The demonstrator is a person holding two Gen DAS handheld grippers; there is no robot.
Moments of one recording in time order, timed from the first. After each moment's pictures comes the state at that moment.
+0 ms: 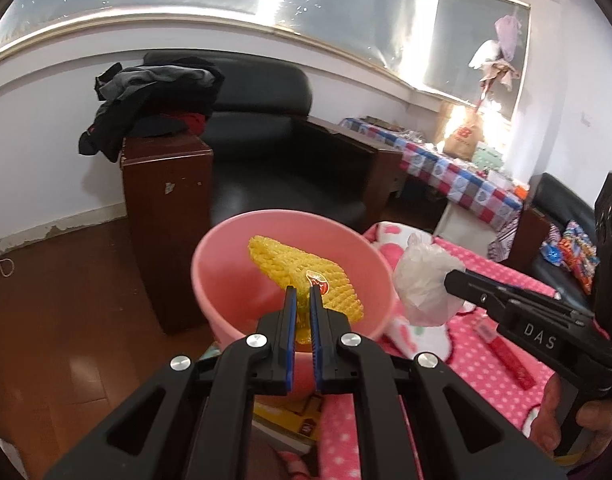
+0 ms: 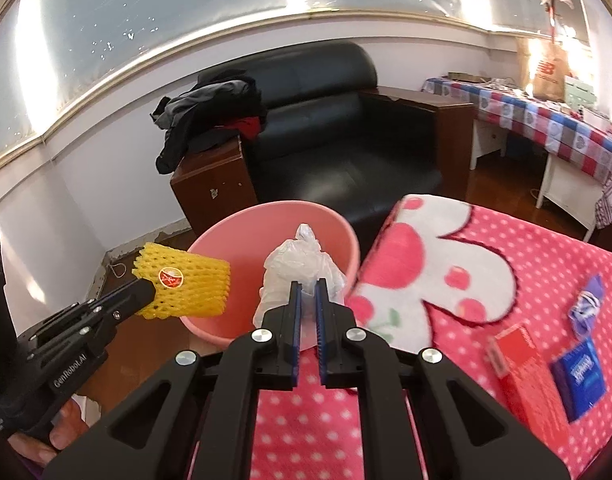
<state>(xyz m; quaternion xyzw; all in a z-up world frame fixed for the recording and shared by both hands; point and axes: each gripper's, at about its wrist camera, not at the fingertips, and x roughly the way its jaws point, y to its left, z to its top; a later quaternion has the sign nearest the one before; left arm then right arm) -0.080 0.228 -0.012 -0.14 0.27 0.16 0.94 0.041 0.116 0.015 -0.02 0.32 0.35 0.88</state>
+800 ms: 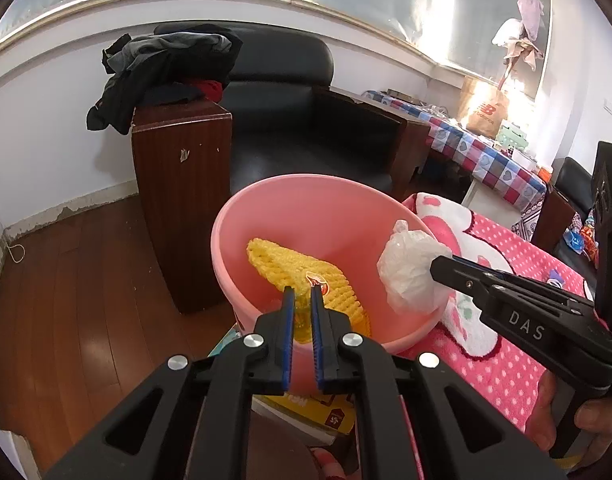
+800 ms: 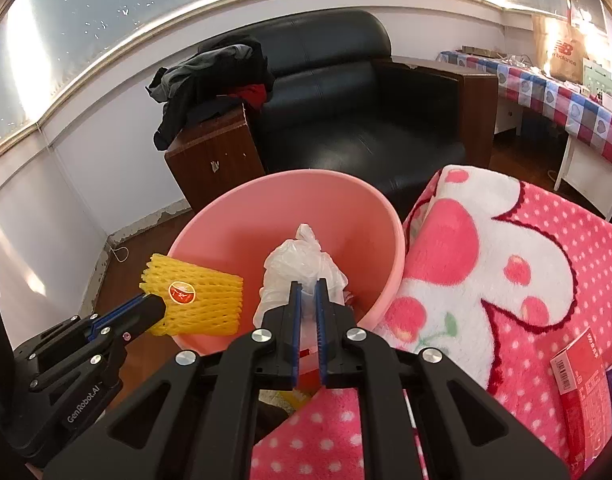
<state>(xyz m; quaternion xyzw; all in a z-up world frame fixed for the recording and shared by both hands) -0.055 0.252 -0.047 -0.15 0.32 0.18 0.92 0.067 0.161 -0.023 -0.03 0.37 0.36 0.86</state>
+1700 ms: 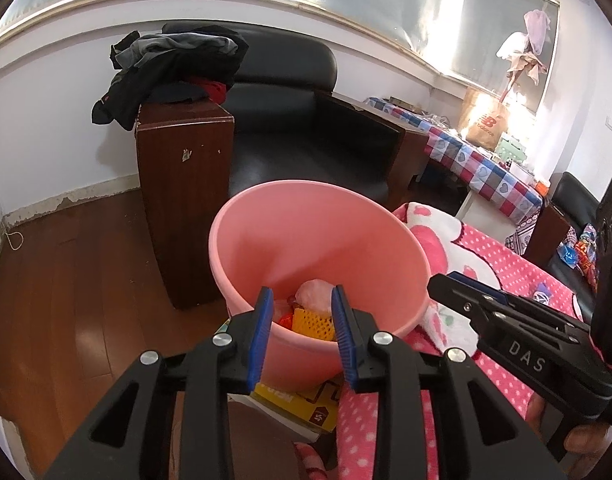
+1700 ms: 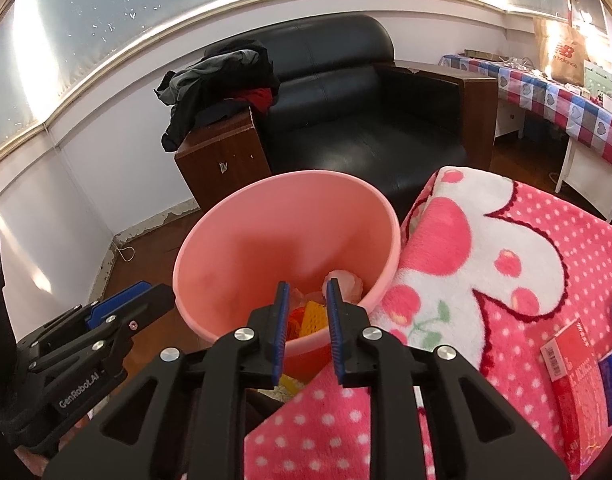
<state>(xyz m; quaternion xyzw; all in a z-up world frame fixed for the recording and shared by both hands) -0.065 0.242 -0.034 -0.17 0.31 0.18 0.92 0.049 0.142 -0.013 -0.03 0.36 0.37 0.86</state>
